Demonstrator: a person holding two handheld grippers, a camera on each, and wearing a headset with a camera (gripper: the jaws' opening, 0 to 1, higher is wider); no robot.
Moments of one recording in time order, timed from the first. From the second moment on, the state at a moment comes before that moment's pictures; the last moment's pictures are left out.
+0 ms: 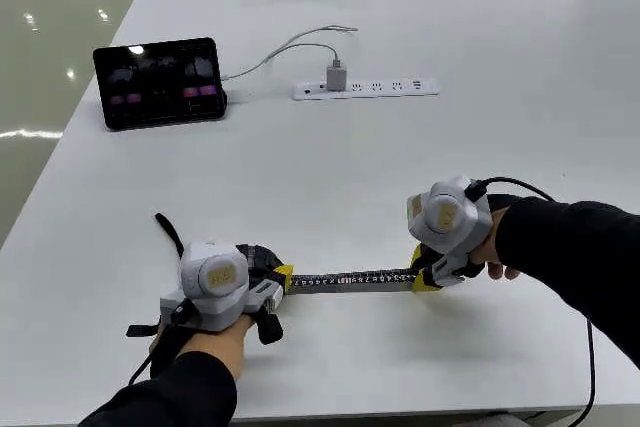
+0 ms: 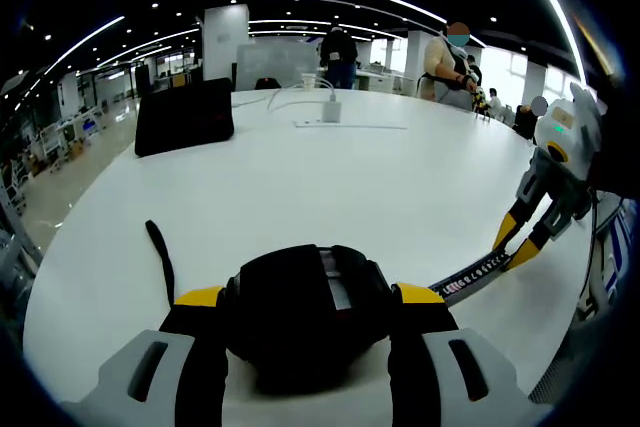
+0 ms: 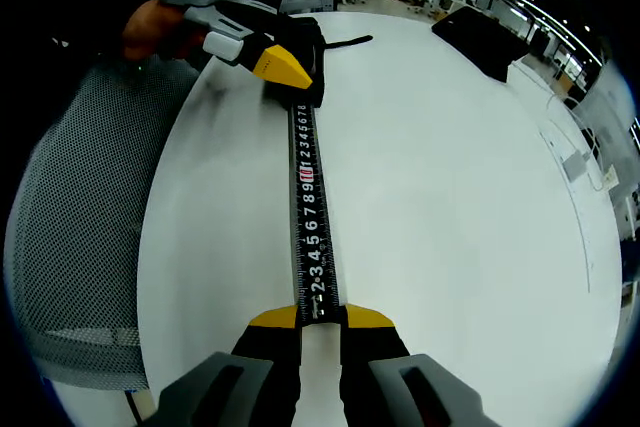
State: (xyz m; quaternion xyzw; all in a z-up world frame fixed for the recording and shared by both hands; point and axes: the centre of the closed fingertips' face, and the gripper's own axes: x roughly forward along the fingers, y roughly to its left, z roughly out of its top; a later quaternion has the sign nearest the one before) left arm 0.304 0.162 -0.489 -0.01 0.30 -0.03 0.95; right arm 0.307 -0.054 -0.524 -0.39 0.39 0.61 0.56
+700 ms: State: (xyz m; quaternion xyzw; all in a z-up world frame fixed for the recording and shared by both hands) left arm 0.304 0.162 -0.489 -0.01 0.31 -0.03 0.95; right arm 0.306 -0.047 -0.525 -0.40 0.39 0.61 0.56
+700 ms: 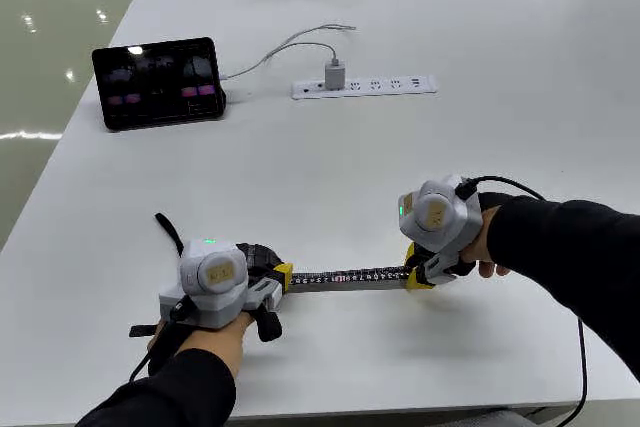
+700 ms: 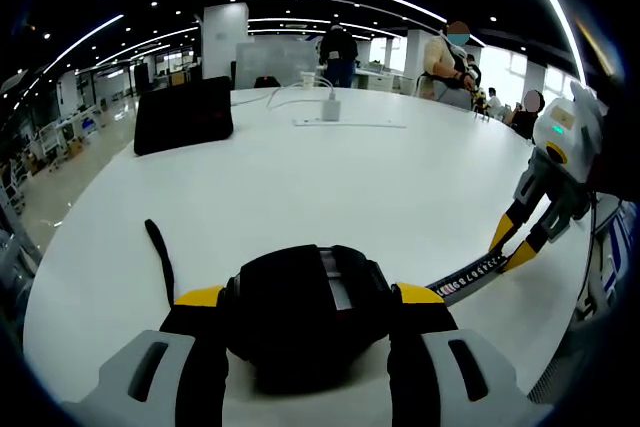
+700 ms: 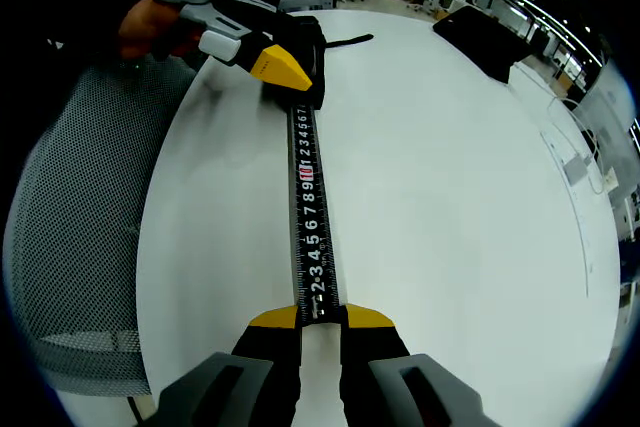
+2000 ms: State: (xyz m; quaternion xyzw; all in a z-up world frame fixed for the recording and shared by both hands) left arm 0.304 0.161 -0.490 -0.01 0.31 -0.03 0.95; right arm 0.304 -0.028 -0.525 -0.39 0.39 0.61 0.57
